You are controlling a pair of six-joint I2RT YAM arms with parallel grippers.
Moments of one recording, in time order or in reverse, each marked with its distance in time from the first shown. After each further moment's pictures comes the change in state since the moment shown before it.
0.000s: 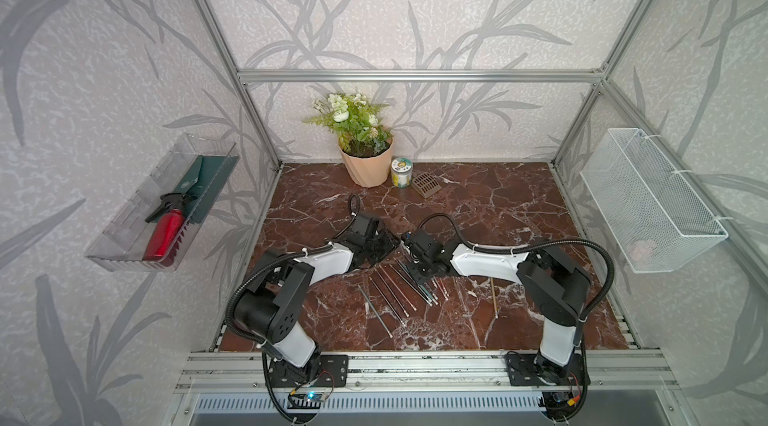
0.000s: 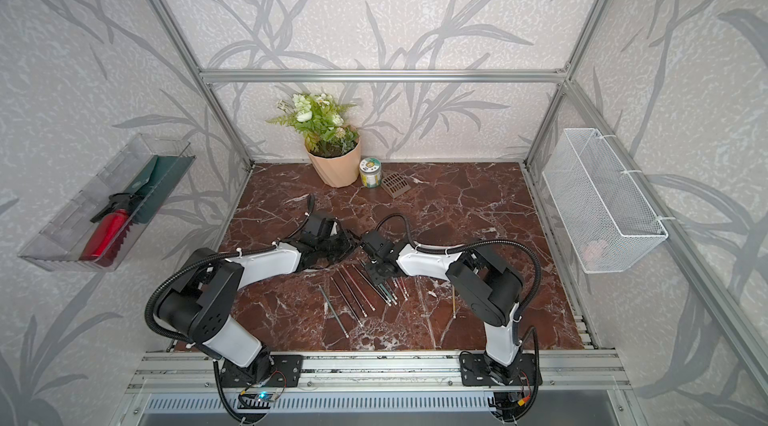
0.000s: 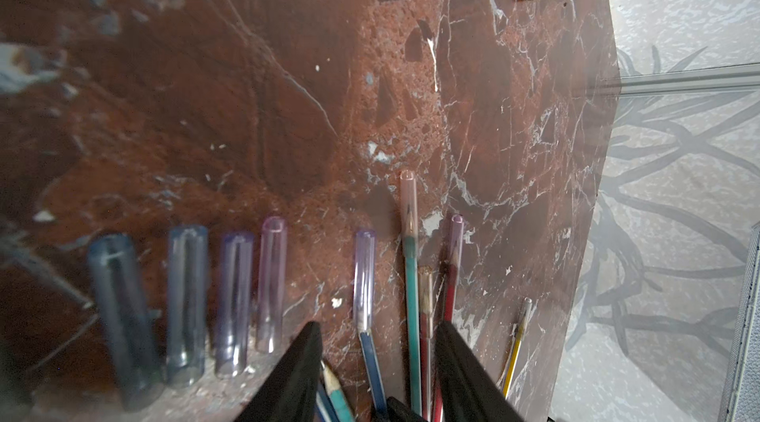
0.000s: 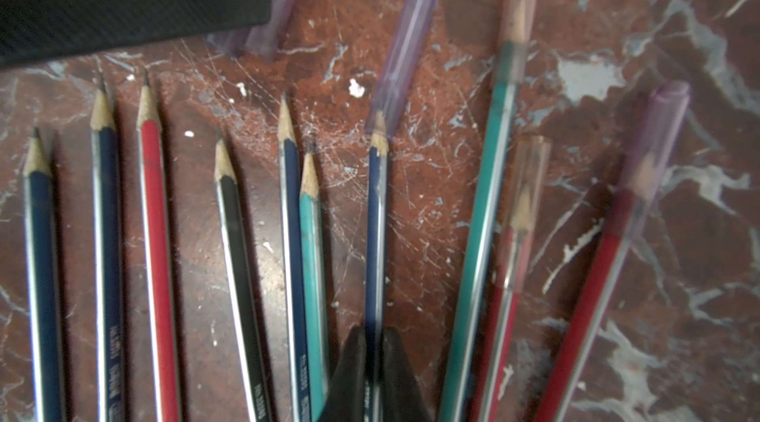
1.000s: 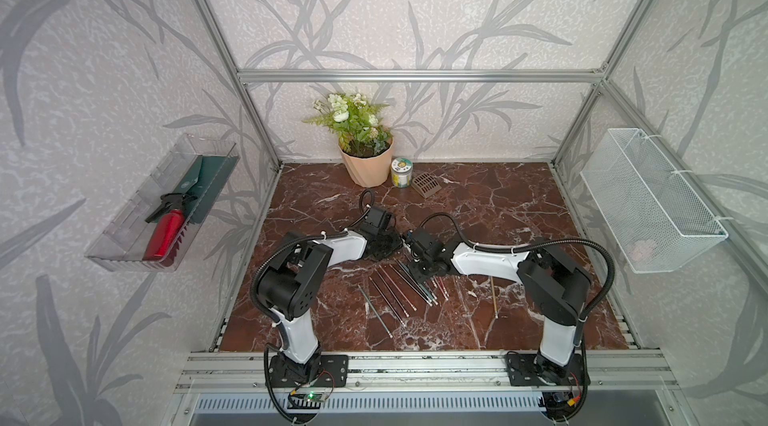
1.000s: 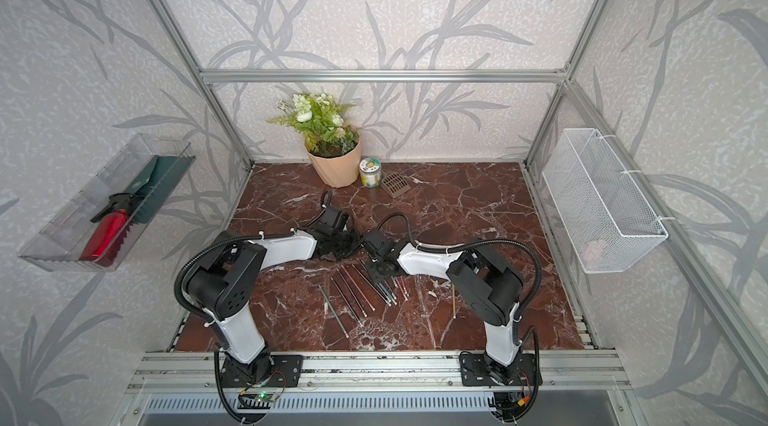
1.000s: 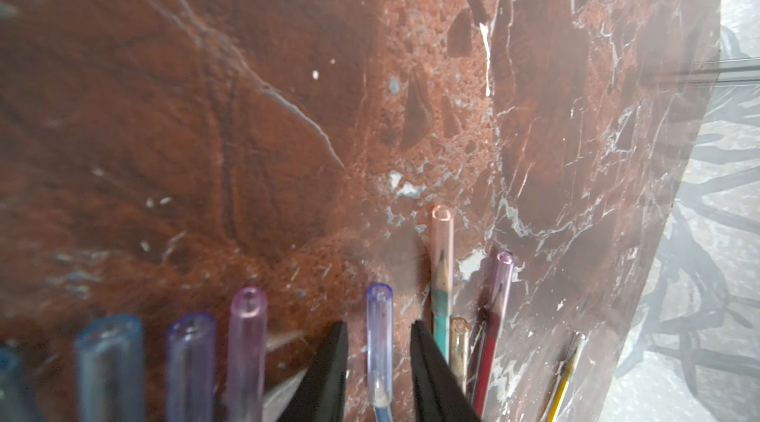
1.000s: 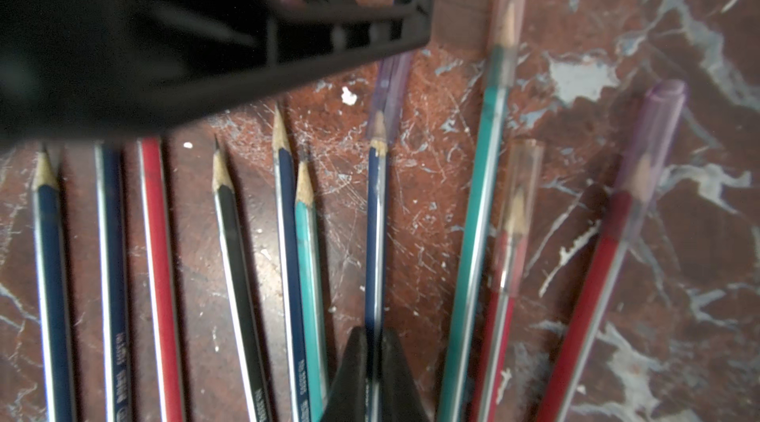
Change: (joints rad) left arm -0.033 0.176 0.175 -0.134 -0.056 0.028; right arm -0.004 0.001 0.002 0.005 -0.029 0.018
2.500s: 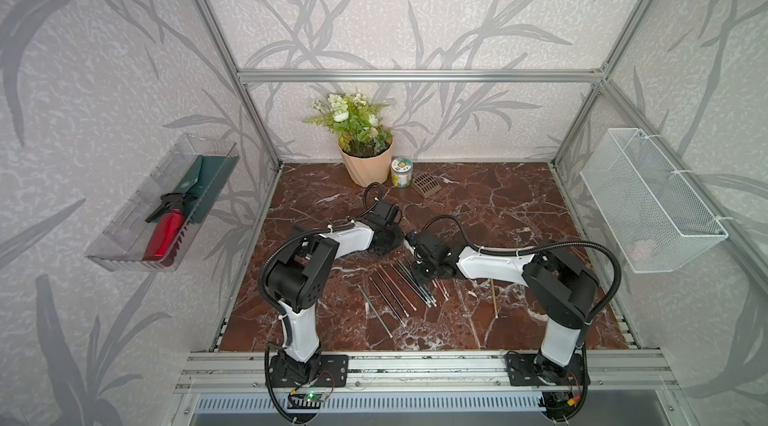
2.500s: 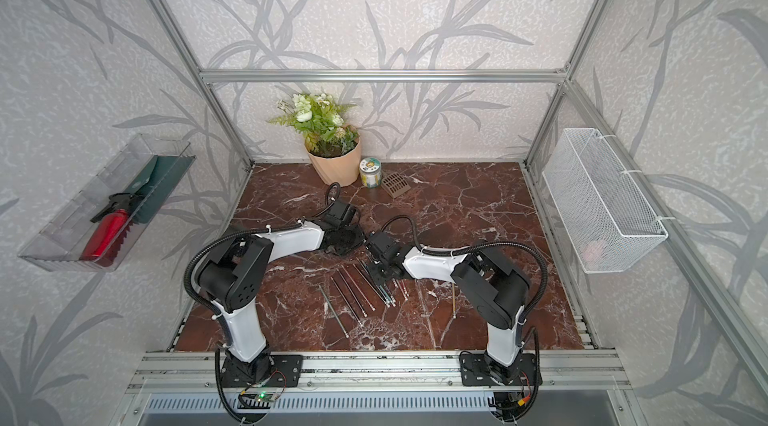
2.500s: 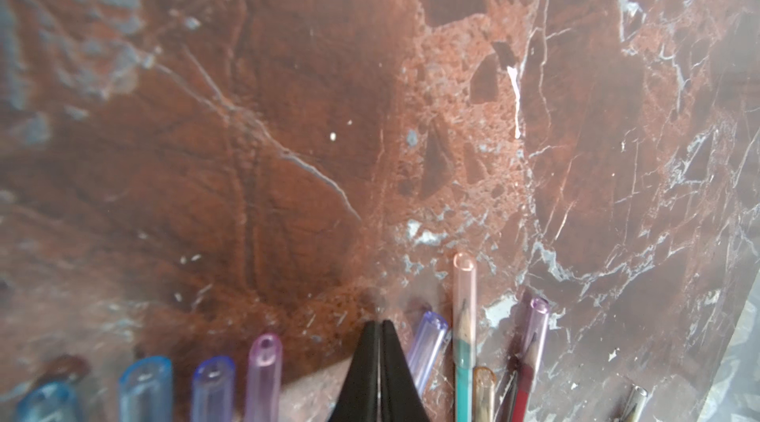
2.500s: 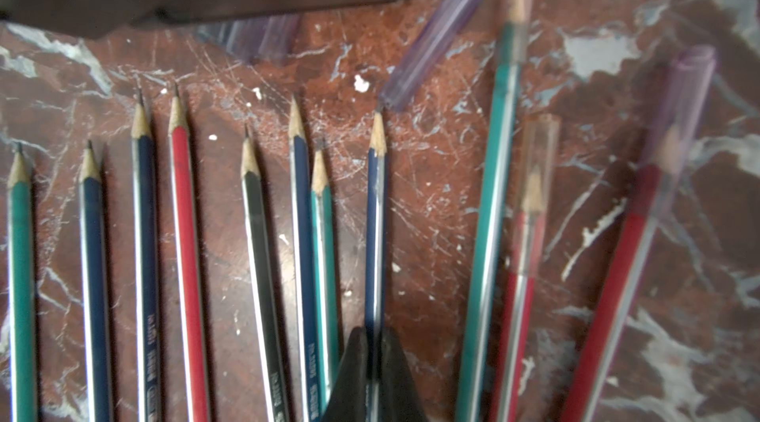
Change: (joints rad) left arm -0.016 0.070 0.138 -0.159 -0.113 0.037; right arm -0.003 -0.045 -0.085 0.090 -0.054 0.038
